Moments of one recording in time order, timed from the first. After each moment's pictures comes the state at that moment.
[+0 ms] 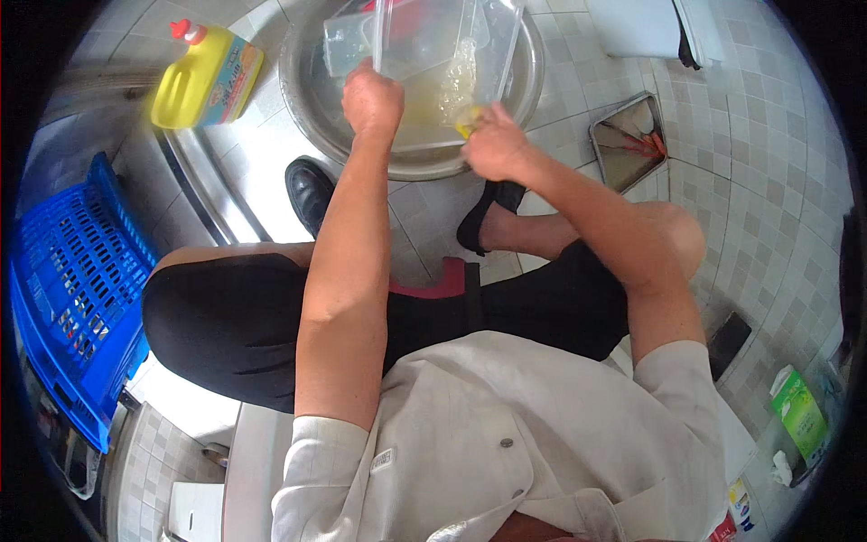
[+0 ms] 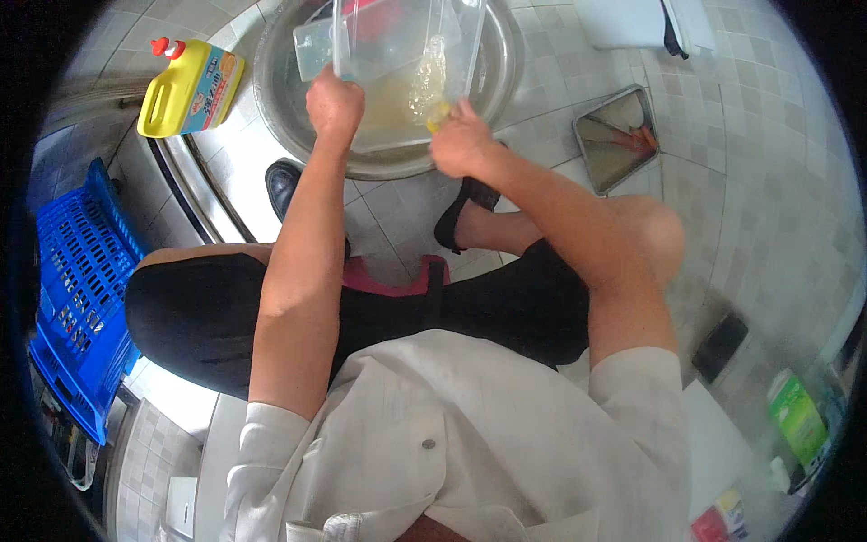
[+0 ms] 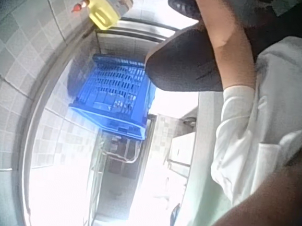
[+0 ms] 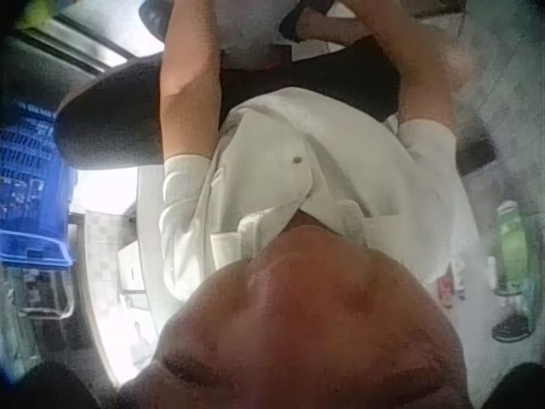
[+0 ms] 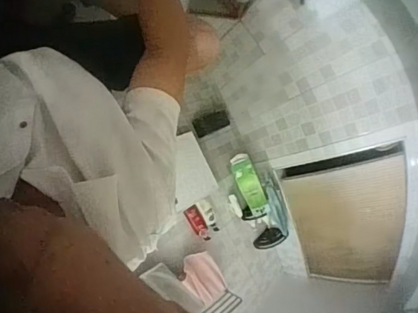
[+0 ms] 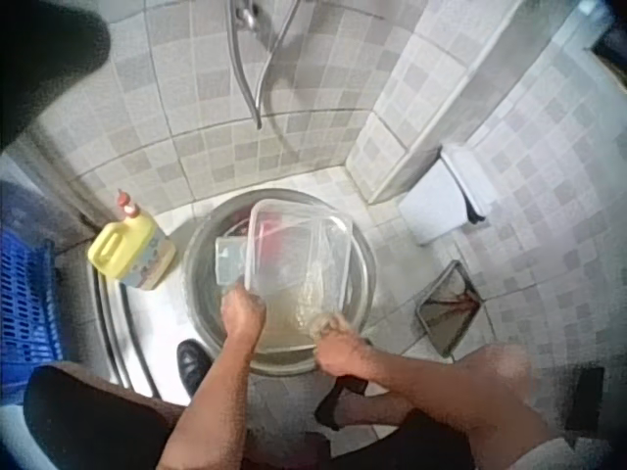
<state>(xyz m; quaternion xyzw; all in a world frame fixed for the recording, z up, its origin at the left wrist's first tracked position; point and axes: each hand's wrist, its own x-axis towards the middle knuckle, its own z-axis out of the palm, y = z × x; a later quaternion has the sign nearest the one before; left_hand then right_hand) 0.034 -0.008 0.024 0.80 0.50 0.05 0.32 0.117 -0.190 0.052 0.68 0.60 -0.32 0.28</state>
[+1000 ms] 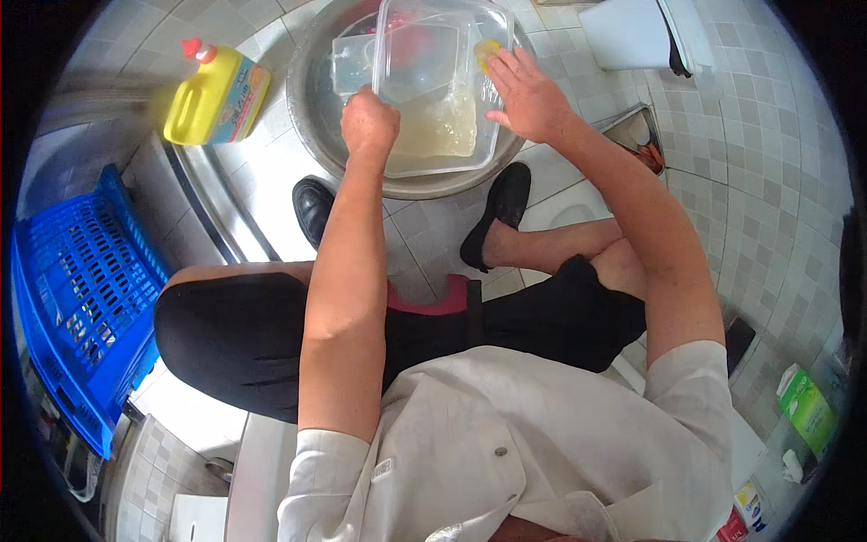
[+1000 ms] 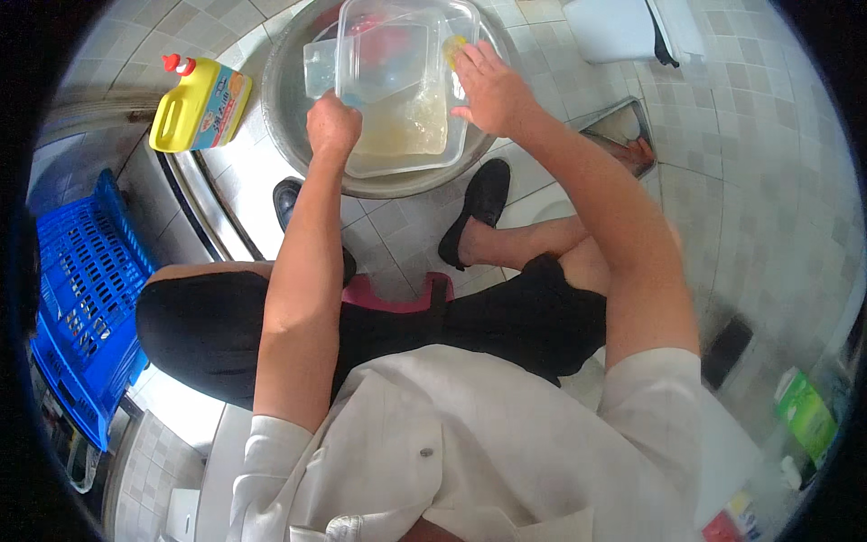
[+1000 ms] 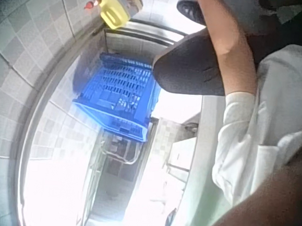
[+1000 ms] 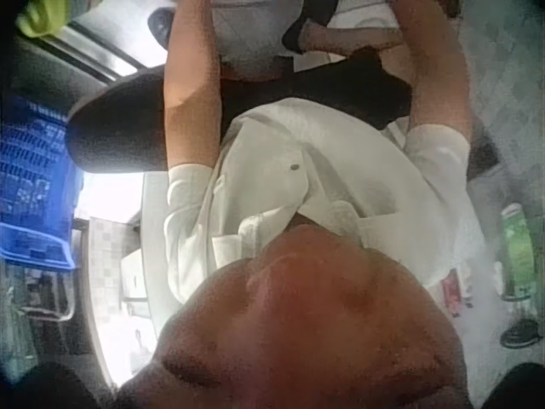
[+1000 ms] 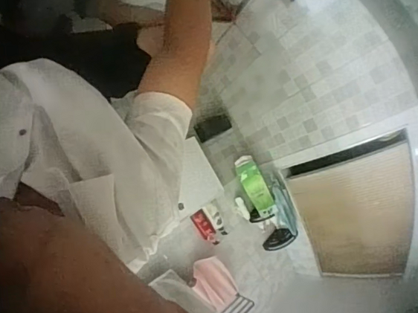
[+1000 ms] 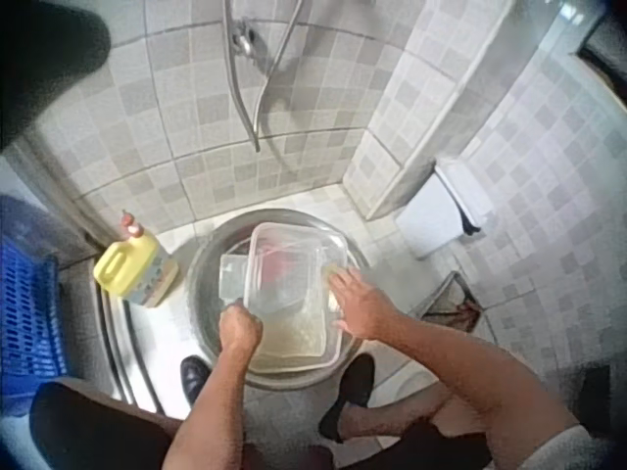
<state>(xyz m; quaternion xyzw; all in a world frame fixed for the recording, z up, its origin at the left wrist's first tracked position) 0.031 -0.001 0.041 0.81 0.49 -0.03 0.33 0.212 -0.193 0.075 0.73 0.68 -0.02 0.09</state>
